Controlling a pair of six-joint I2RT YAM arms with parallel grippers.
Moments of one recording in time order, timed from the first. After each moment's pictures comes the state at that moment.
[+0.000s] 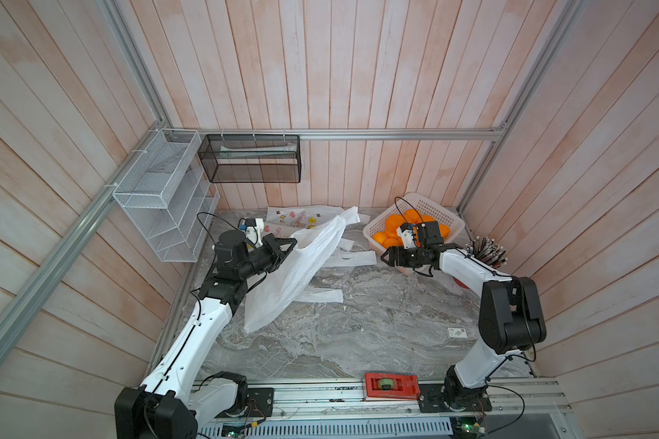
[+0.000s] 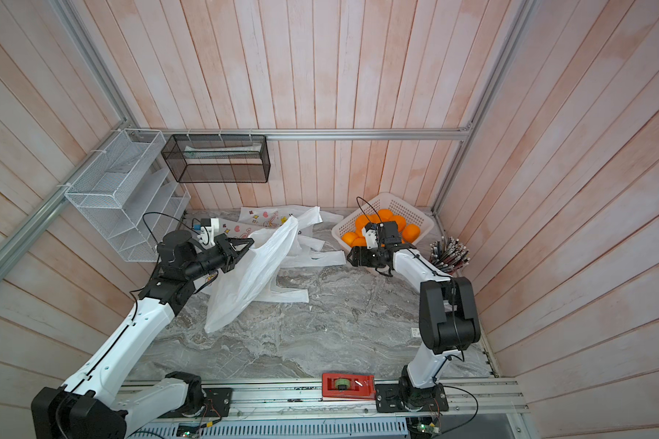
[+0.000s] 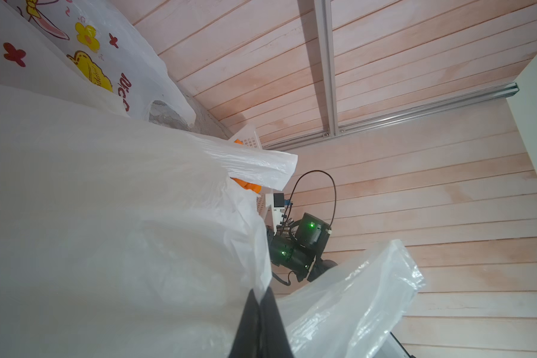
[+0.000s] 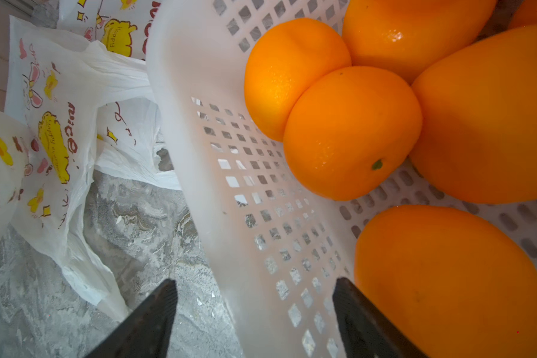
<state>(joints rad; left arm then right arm) -0.19 1.12 0.92 -0.05 0.61 -1.08 0.18 1.69 1.12 -0.39 -0.40 0.18</state>
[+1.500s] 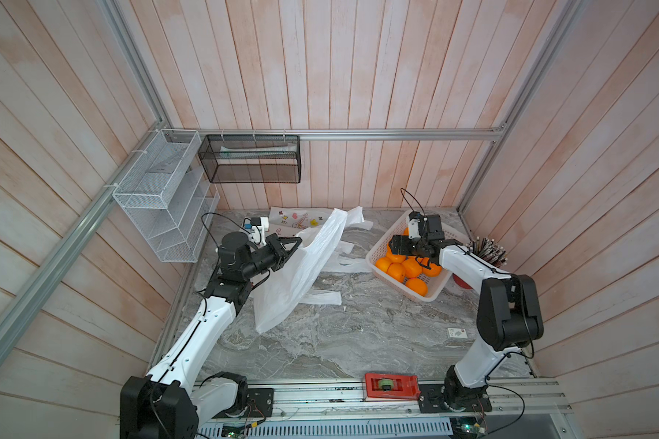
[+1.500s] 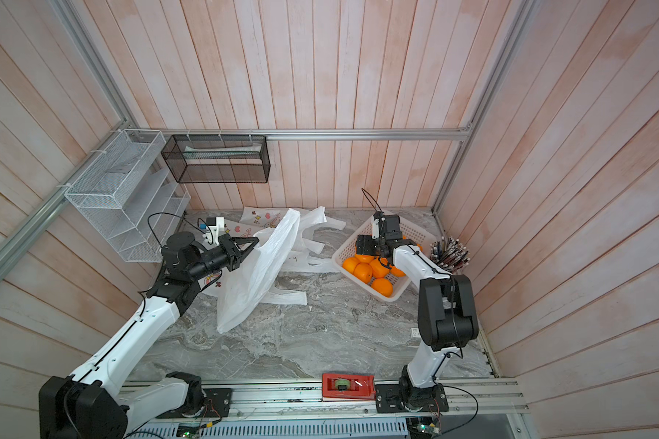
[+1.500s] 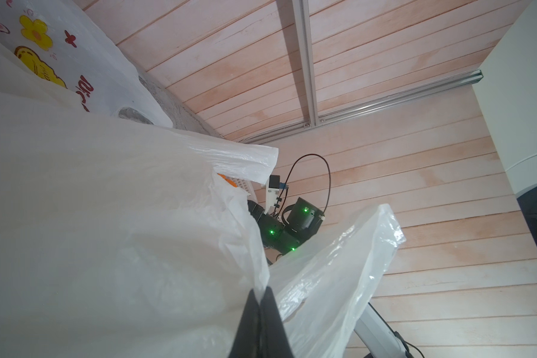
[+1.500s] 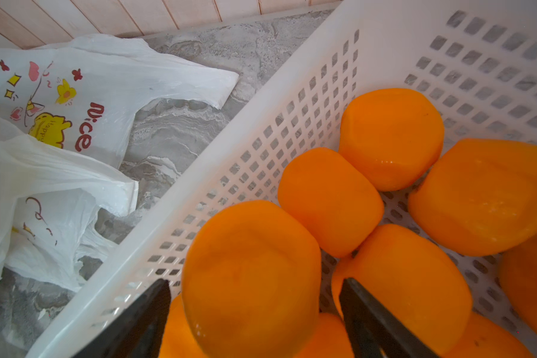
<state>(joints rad) -0.20 1.15 0.87 0.12 0.67 -1.13 0.18 1.76 1.23 -0.28 -0.14 0.19</state>
